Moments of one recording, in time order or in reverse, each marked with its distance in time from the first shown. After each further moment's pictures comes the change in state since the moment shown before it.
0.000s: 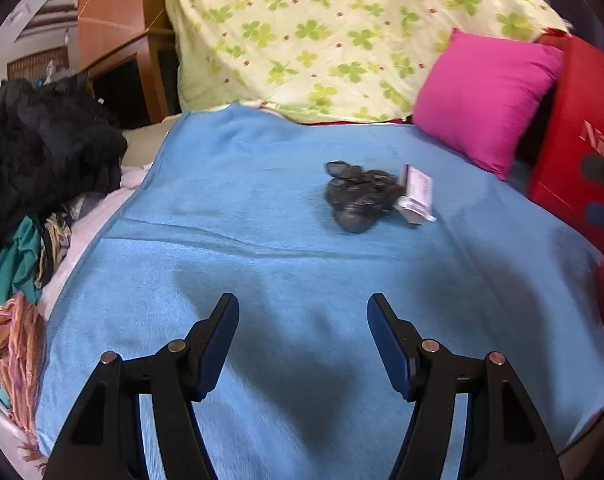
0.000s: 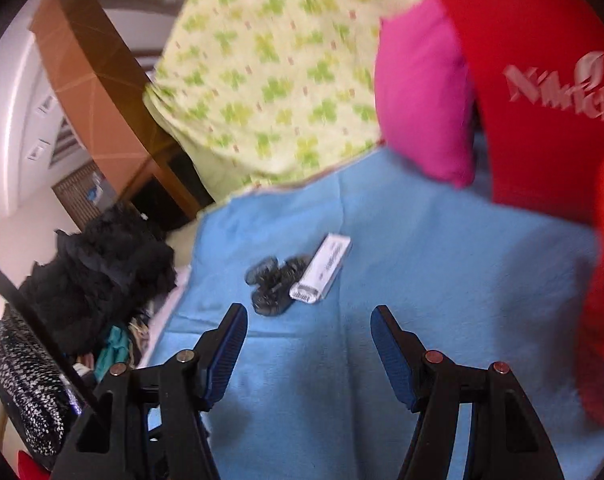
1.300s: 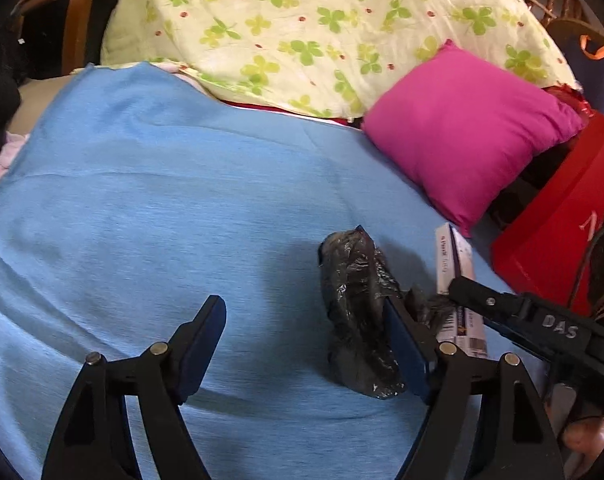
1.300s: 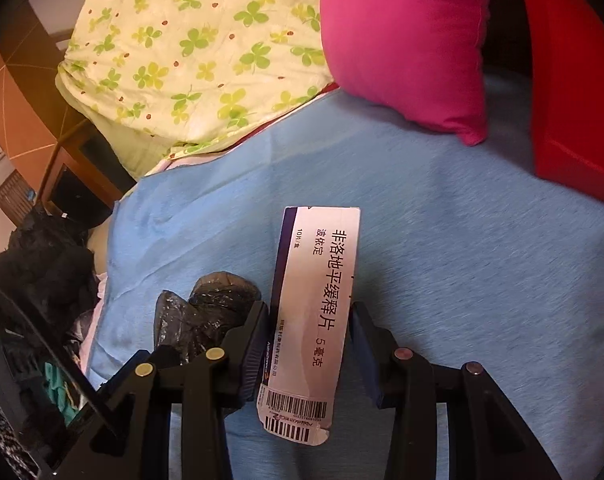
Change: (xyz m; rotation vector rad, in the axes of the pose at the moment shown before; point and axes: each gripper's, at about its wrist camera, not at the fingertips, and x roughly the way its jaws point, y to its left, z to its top) left arm 0.128 -0.042 0.087 -0.139 0.089 -0.381; right arm 0.138 -0.052 0.049 0.090 0.086 -0.193
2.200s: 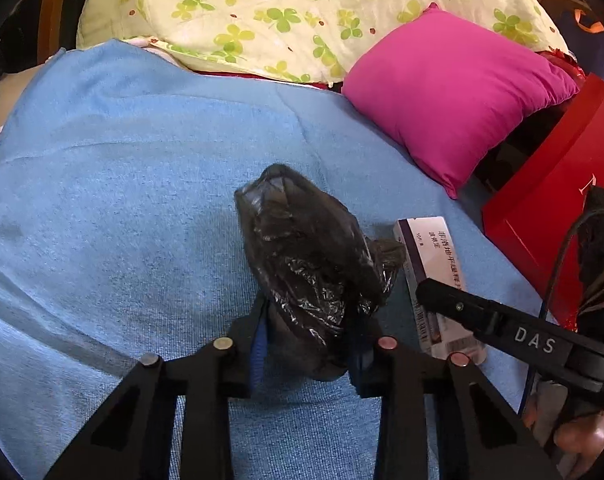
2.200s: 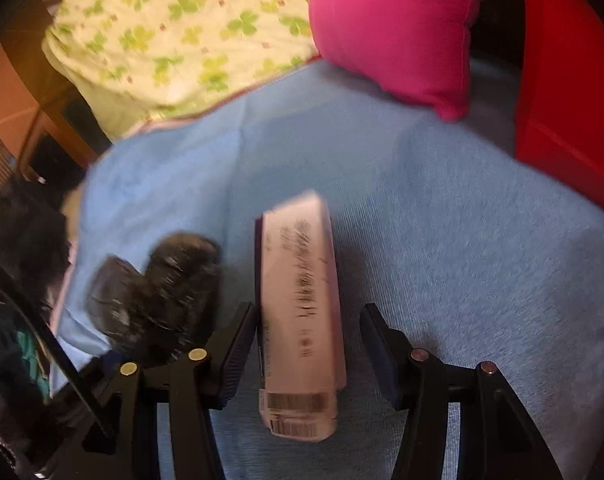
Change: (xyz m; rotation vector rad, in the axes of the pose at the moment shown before) left arm 0.026 -0.023 -0.020 0.023 0.096 0.003; right arm 0.019 -0.015 -0.009 -0.066 0.120 -0.083
